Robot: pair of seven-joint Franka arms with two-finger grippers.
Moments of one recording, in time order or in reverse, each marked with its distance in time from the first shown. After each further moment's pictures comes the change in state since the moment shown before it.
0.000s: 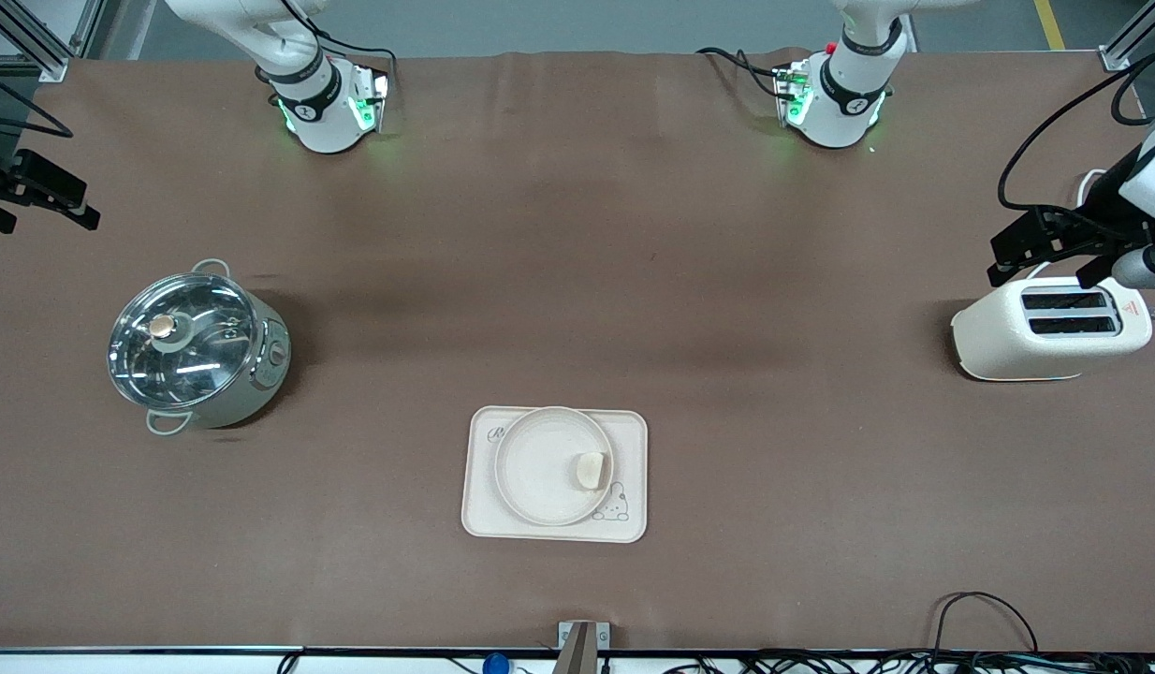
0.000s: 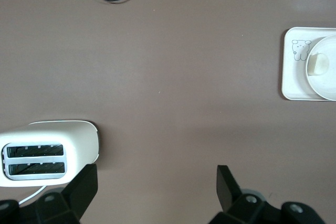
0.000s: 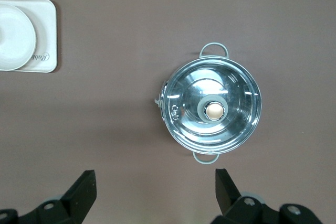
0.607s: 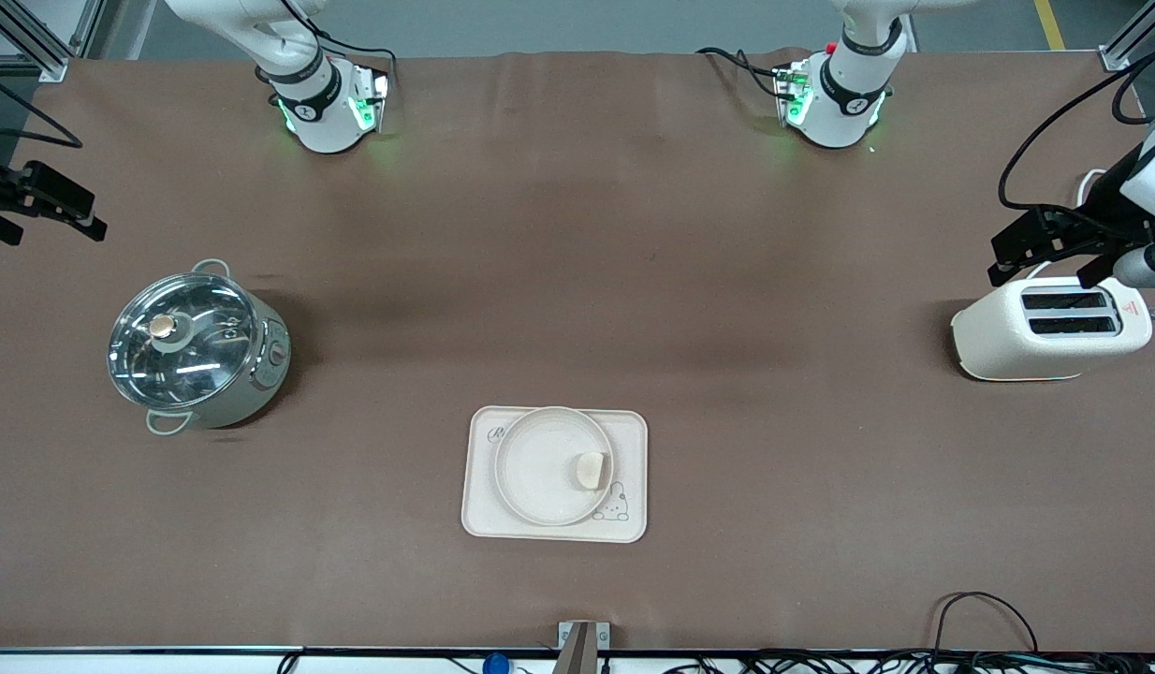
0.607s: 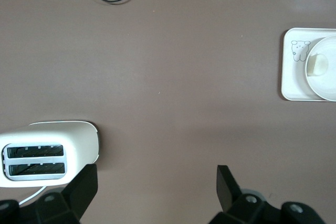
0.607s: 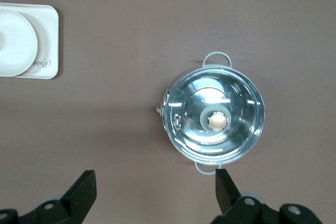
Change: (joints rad) left arm 0.000 0.000 0.000 0.003 0.000 0.000 0.000; right arm 0.011 0.029 0.012 -0.015 0.003 0.065 0.000
